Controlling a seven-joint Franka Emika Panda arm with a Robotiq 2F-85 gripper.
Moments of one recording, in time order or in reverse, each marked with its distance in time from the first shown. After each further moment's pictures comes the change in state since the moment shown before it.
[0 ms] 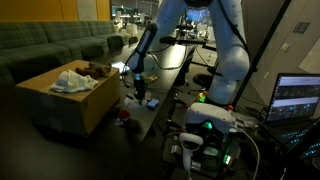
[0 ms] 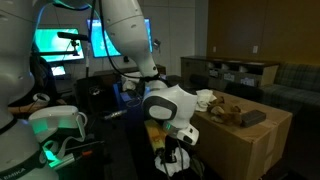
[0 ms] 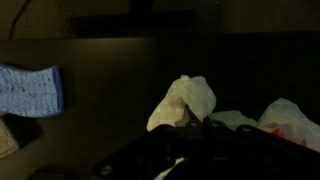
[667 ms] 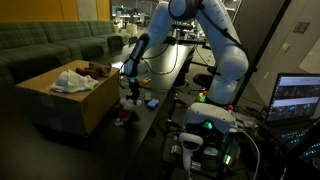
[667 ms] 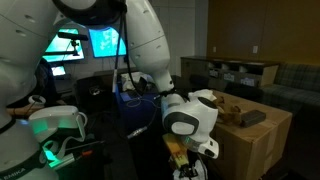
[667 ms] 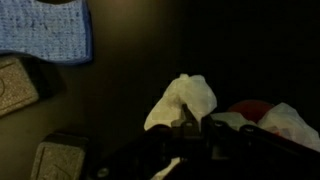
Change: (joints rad) arm -0.067 0.223 -0.001 0.256 -0.112 -0.004 0.000
